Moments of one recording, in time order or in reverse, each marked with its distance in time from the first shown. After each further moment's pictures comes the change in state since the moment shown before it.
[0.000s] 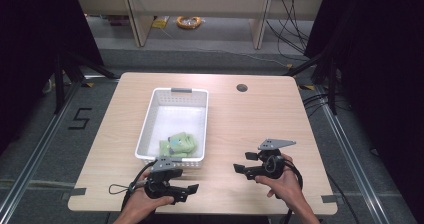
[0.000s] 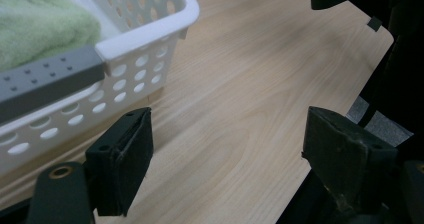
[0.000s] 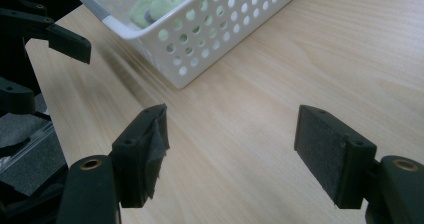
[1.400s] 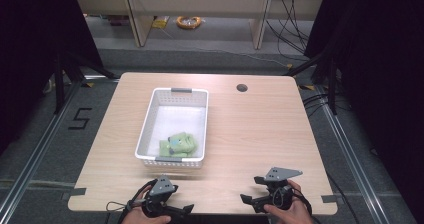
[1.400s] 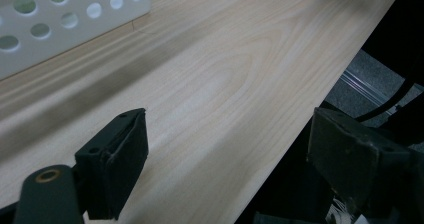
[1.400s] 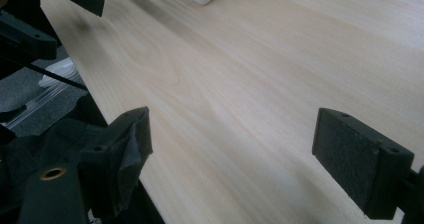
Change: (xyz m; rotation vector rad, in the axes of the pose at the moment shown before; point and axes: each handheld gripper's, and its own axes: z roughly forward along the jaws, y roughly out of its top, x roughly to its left) left arm -0.007 -0.050 0.003 0.044 0.021 0.067; right arm 0.022 -0.069 -0.017 0.069 -0.017 -0.030
